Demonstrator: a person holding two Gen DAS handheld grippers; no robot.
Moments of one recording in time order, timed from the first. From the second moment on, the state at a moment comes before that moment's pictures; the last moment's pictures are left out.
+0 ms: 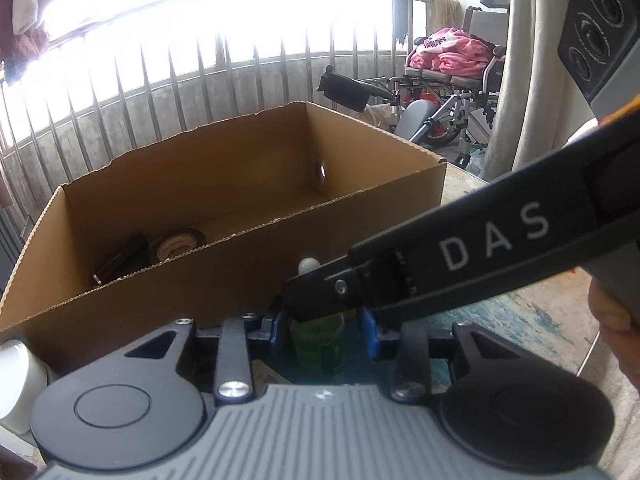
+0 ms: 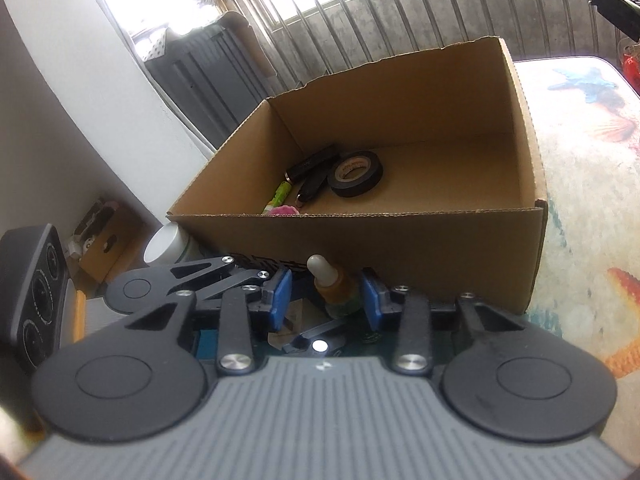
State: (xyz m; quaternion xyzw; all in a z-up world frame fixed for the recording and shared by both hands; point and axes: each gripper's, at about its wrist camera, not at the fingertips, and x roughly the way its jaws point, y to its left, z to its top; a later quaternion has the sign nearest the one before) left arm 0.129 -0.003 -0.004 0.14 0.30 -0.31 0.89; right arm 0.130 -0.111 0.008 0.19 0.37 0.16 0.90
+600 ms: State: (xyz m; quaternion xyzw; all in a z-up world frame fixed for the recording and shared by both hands) left arm 0.139 0.004 -0.009 0.12 0.31 -0.31 0.89; right arm 0.137 -0.109 0.001 0.18 0.37 0.15 0.90
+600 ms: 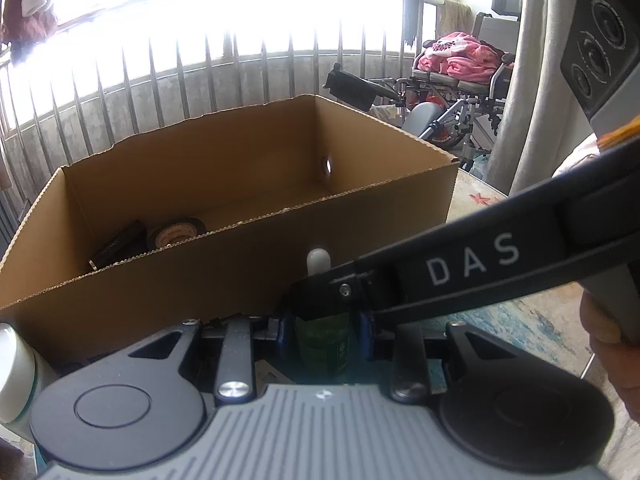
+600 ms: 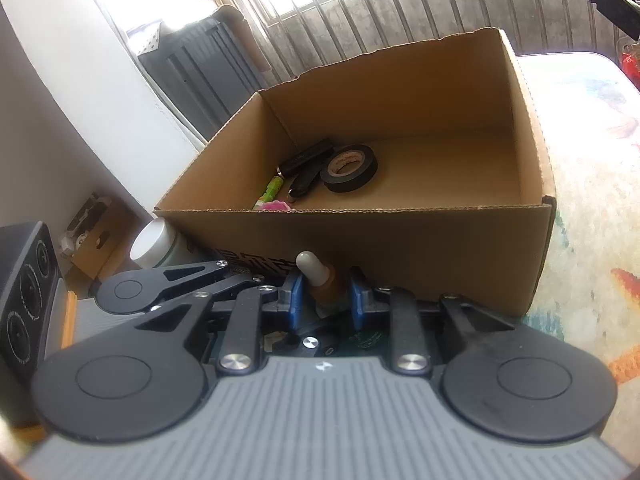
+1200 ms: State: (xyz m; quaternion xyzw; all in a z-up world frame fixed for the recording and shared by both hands) left arm 0.100 0.014 0.060 0.10 0.24 -0.31 0.91; right arm 0.089 -0.098 0.085 0.13 0.29 0.16 0.93
